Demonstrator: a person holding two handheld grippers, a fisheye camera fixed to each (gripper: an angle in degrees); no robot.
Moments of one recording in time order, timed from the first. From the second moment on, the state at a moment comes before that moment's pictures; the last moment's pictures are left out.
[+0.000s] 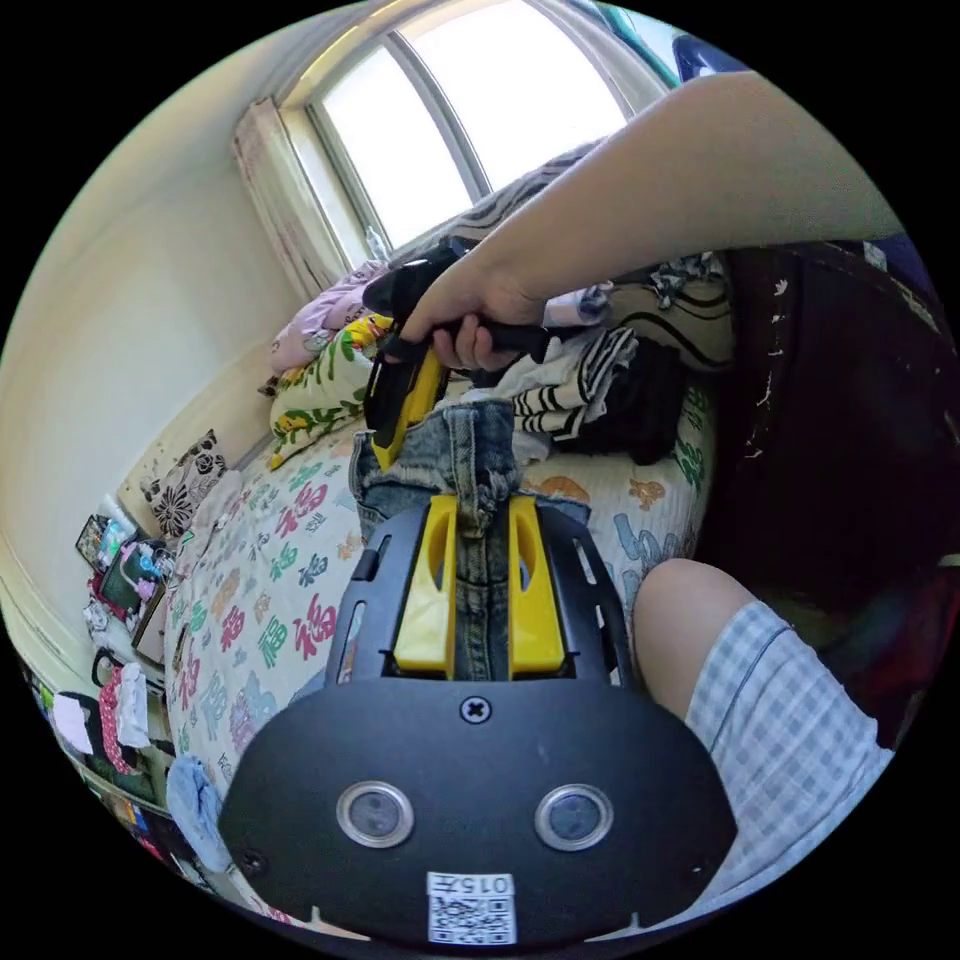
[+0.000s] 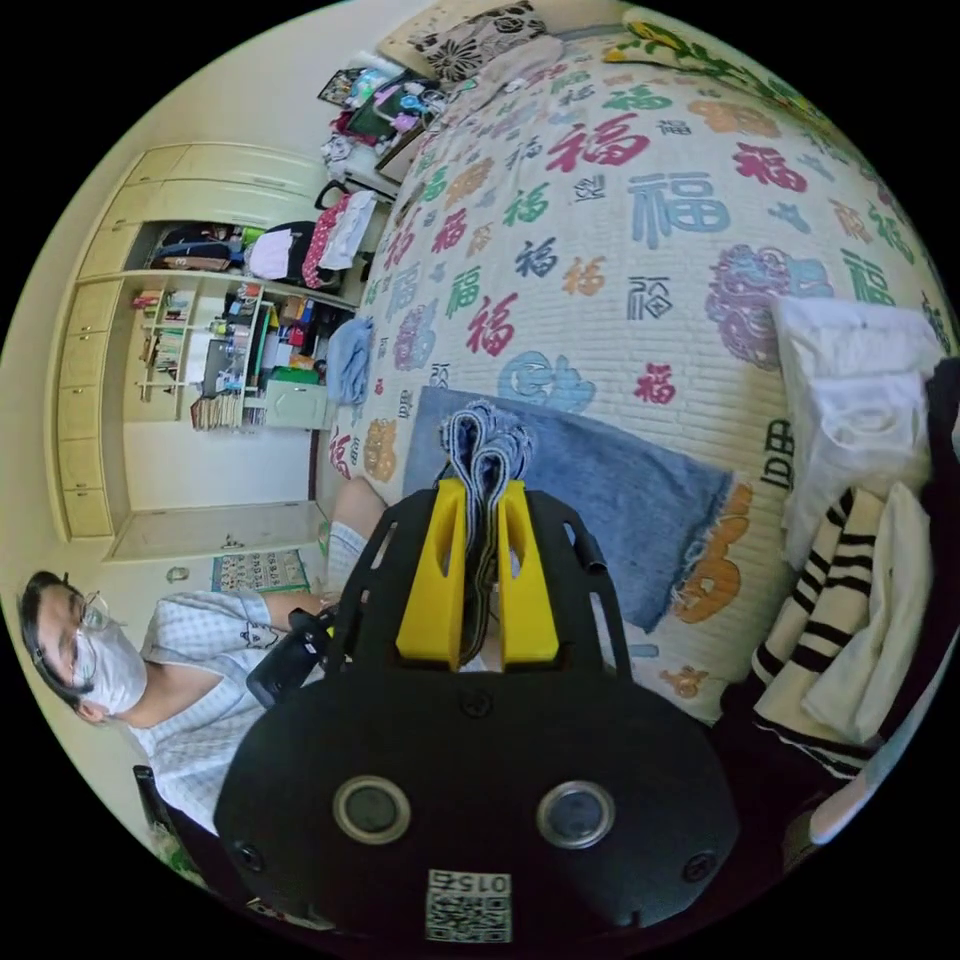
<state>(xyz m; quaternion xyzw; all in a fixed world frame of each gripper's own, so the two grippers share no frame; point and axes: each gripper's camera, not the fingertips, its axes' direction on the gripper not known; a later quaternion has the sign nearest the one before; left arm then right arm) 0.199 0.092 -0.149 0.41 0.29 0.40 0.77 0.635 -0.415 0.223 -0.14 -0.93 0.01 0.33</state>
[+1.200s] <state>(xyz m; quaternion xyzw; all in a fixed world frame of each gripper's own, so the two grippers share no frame) 0.414 -0.106 0.079 0.24 0.38 0.41 0.80 0.843 -0.065 0.463 -0.26 -0.82 0.40 0.33</state>
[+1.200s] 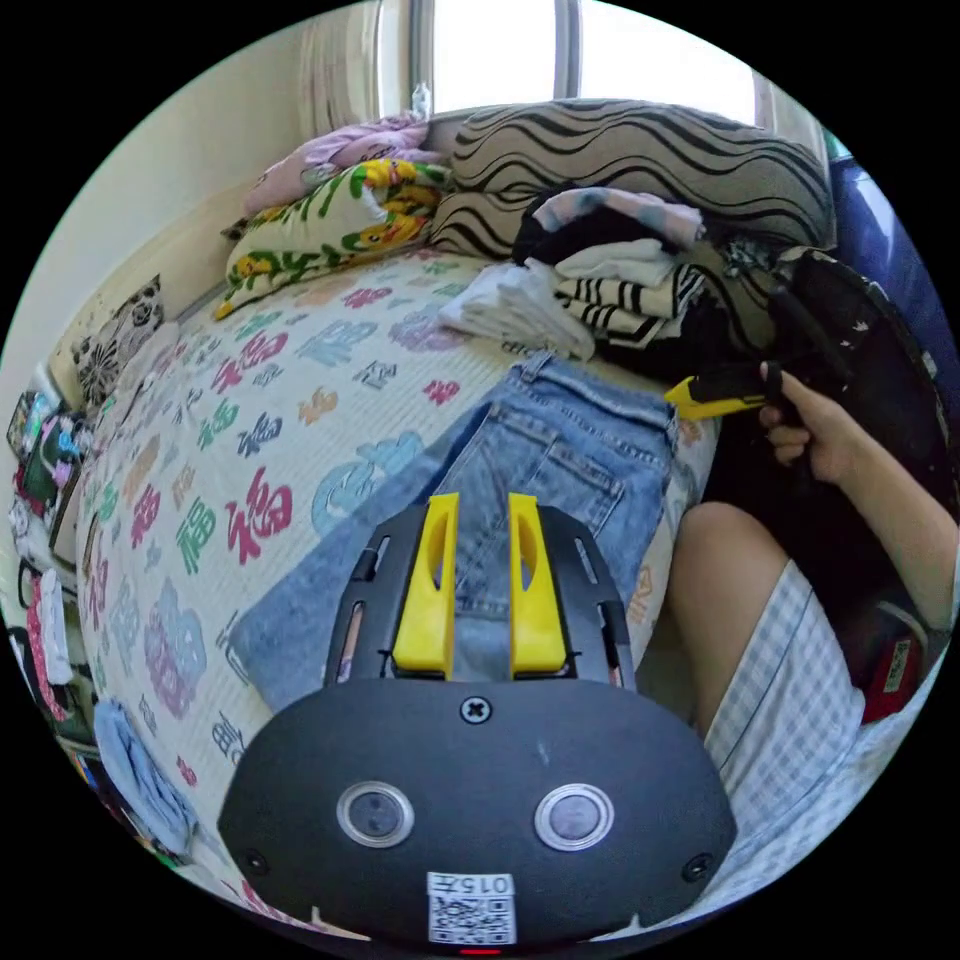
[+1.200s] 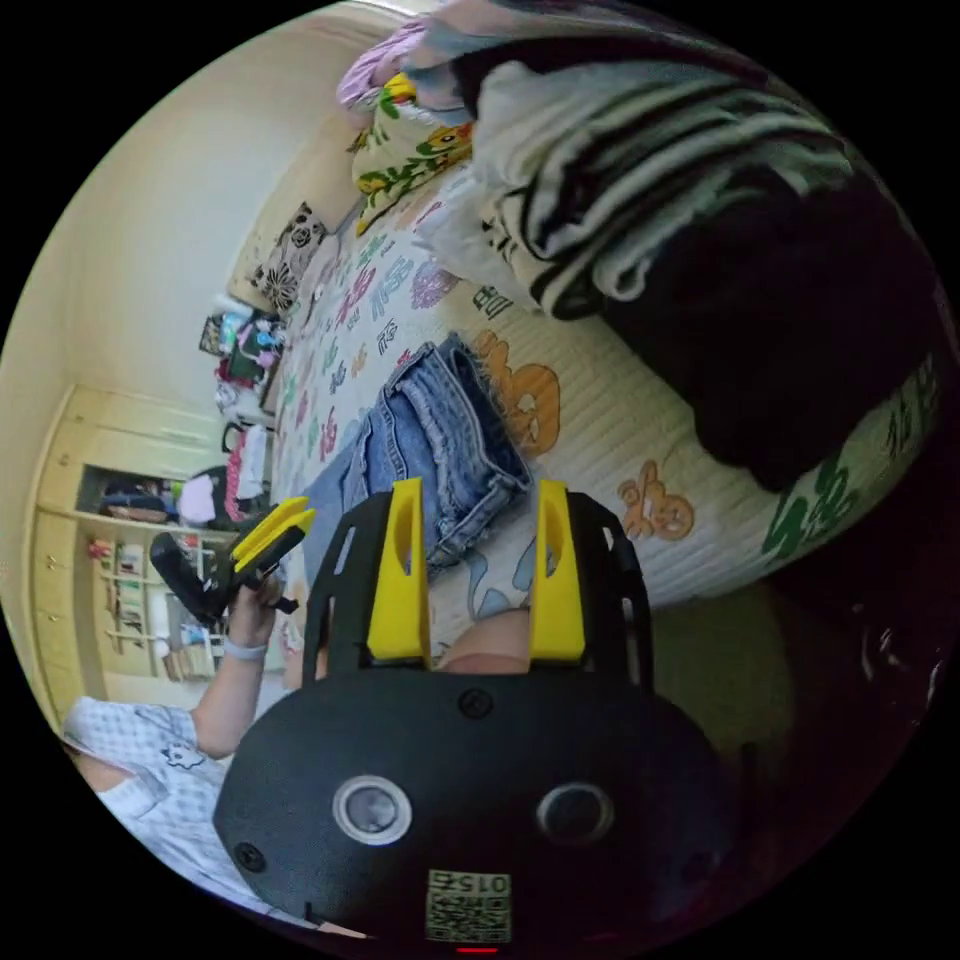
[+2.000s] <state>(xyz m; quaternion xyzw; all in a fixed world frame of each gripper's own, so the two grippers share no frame) 0.652 -0.338 0.197 -0.17 0.50 0.67 0.53 0.875 0.038 0.477 -0.22 -0.85 0.46 0.11</state>
